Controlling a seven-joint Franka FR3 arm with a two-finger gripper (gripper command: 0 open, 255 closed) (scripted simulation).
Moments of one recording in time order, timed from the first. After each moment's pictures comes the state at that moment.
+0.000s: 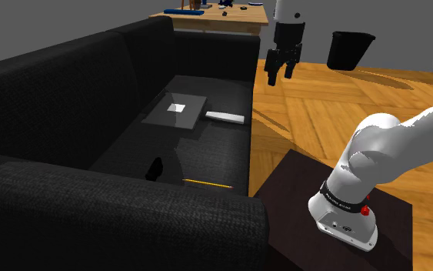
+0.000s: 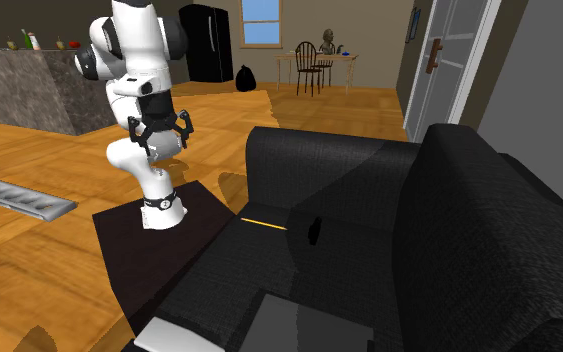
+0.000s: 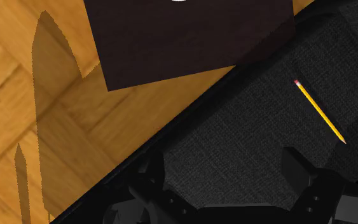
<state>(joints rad) 0.01 -0.75 -0.02 -2.34 -0.01 1.53 0.14</state>
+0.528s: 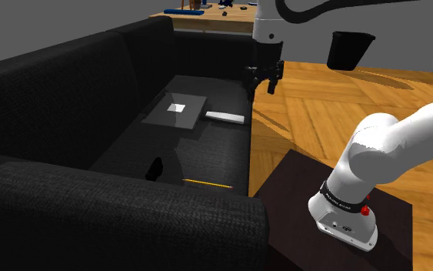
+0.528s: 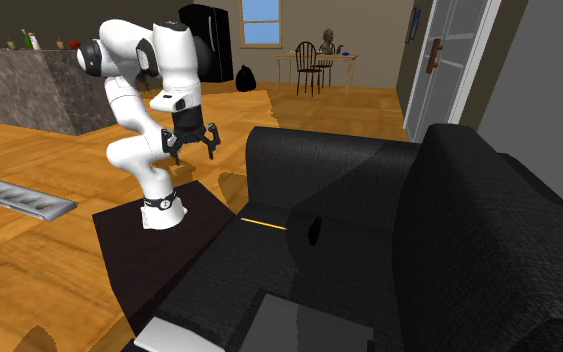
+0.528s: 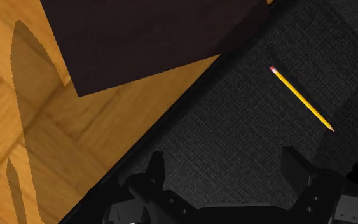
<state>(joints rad) 0.03 -0.68 0.10 -2.40 0.07 1.68 0.33</state>
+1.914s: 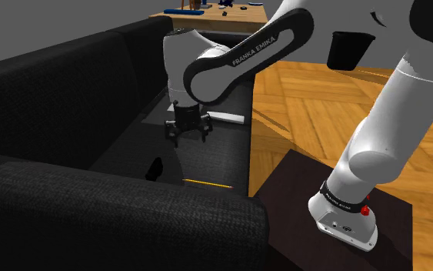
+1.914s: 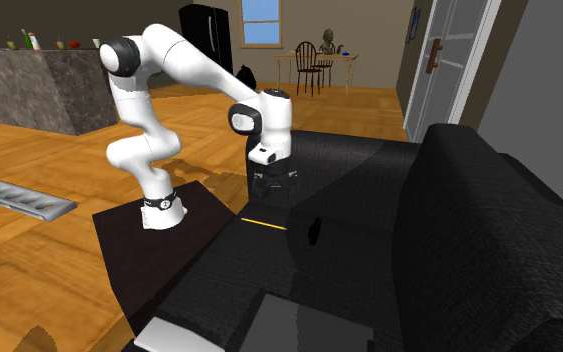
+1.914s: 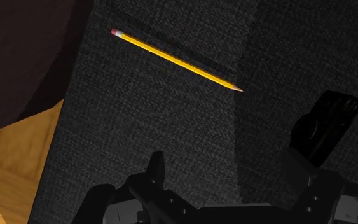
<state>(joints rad) 0.02 0.00 0.47 -2.18 -0.01 2.16 1.06</state>
